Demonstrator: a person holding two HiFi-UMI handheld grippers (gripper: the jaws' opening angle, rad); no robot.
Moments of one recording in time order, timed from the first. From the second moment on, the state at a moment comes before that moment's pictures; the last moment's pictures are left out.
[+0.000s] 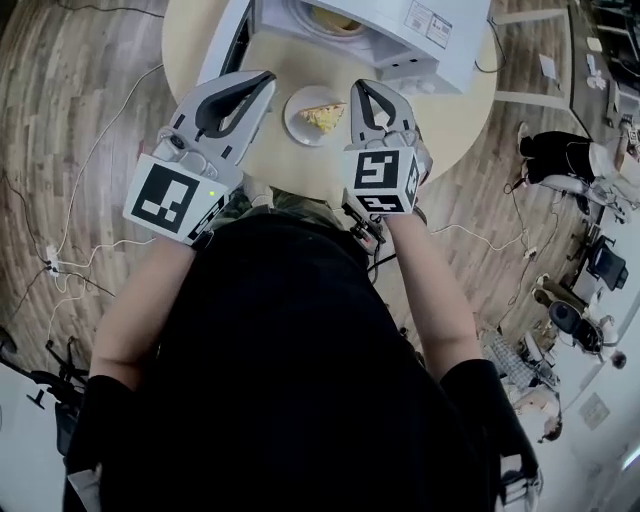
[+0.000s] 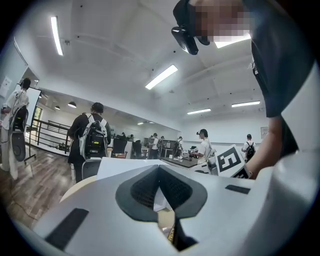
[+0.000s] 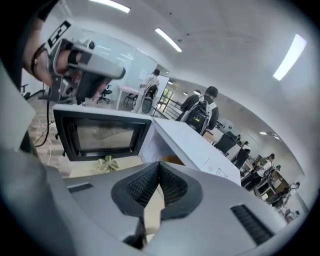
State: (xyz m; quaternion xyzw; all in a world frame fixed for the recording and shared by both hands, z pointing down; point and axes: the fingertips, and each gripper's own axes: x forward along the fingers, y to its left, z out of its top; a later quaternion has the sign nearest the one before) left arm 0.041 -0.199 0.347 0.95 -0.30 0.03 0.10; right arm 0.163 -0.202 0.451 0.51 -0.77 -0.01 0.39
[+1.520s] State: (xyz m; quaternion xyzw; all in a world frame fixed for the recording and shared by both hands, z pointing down) left arm -0.014 -0.142 0.289 0.96 -0.27 -0.03 0.04; right arm 0.182 -0.084 0.342 0.70 -0.71 0.07 0.04
